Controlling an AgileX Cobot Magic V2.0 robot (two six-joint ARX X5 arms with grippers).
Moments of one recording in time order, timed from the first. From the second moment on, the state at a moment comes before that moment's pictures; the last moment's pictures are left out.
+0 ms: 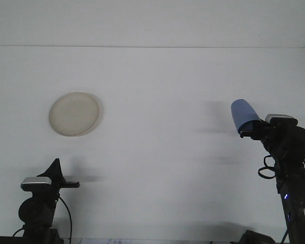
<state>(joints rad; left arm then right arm) -0.03 0.00 0.03 -0.01 -0.08 0.02 -0.25 1.11 0.76 -0.08 -0.44 0.11</state>
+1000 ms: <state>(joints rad) -0.03 0.00 0.03 -0.01 -0.08 0.02 0.90 1.60 1.38 -1.24 -0.12 0.08</state>
